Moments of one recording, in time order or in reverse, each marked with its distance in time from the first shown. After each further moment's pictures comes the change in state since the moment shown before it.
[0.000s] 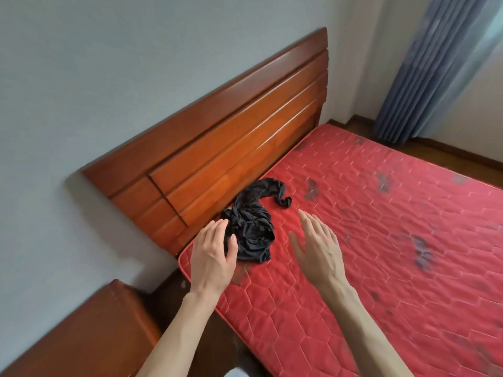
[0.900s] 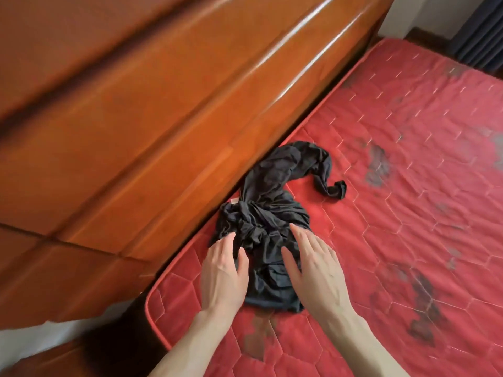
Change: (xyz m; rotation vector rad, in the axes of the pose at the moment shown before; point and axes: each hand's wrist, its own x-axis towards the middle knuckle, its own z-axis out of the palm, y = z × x) left_hand 0.172 -0.266 0.360 -0.108 -0.303 -0.276; right_hand 0.231 0.042 0.400 0.012 -0.235 0.077
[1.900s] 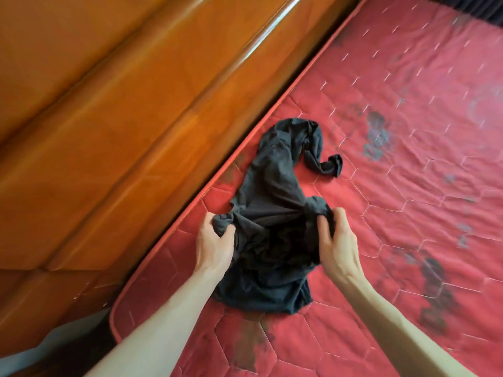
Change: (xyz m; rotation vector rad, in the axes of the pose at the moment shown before) left_hand 0.068 -0.029 0.082 -0.454 -0.088 -0.390; right_hand 0.037 0.111 0.072 0.502 0.182 0.426
